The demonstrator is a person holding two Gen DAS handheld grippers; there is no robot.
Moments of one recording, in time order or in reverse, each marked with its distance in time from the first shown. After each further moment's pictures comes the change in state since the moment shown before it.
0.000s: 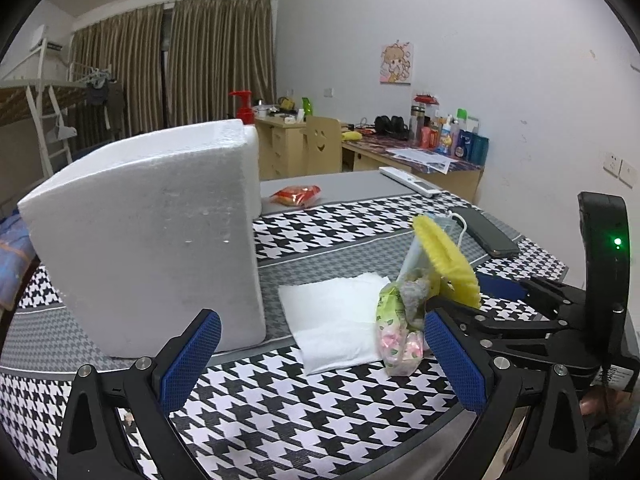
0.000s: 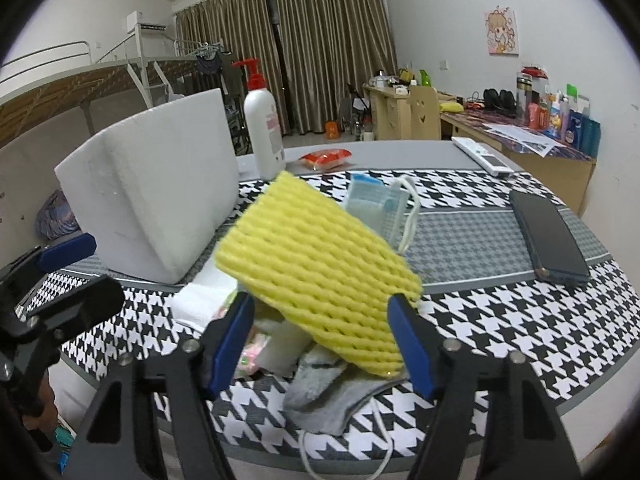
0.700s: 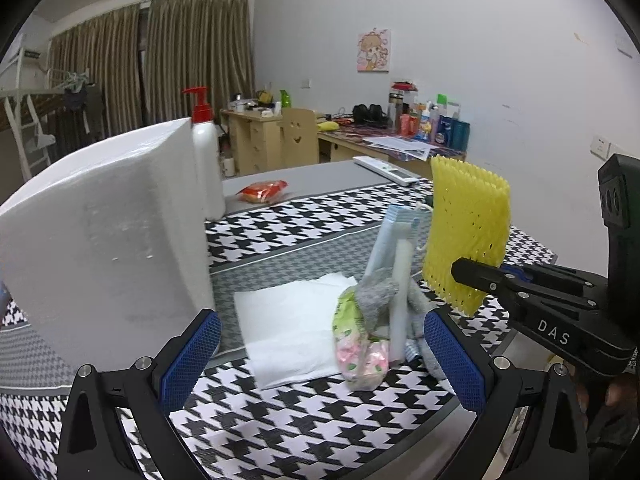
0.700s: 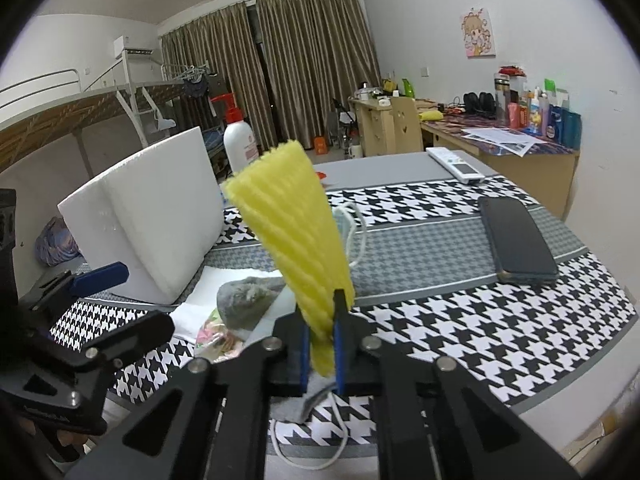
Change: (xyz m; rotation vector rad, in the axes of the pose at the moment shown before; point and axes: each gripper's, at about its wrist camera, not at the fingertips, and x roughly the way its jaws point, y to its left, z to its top) left arm 0.022 -0.031 0.008 0.050 0.032 -0.062; right arm -0.034 -0.024 0.006 0.065 -0.073 -0.015
